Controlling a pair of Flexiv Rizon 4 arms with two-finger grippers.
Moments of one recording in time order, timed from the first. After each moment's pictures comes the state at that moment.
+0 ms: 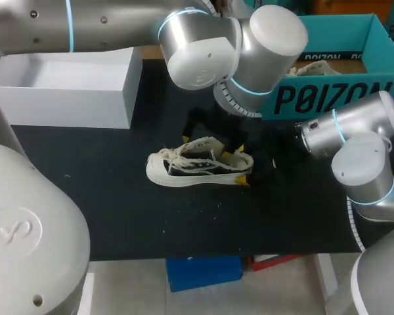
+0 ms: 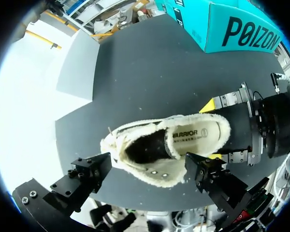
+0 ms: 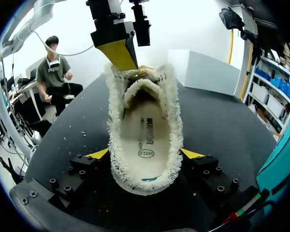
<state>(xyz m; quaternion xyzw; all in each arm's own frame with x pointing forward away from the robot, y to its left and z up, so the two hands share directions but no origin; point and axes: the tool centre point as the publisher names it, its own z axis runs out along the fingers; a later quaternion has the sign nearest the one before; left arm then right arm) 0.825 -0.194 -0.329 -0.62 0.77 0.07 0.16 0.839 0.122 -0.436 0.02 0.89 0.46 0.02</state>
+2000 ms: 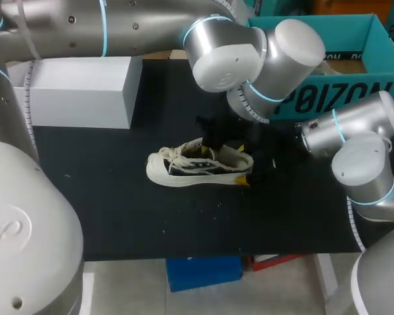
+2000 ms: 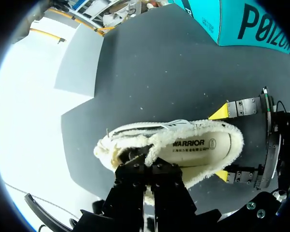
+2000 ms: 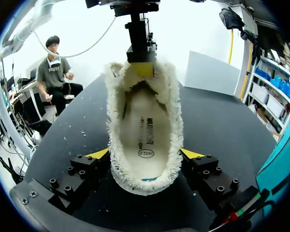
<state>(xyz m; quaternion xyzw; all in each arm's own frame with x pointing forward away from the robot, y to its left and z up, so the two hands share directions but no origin) 0.834 -0.195 -0.350 -0.63 0.74 0.12 0.19 0.839 0.121 -0.436 0.02 0.89 0.46 0.02</state>
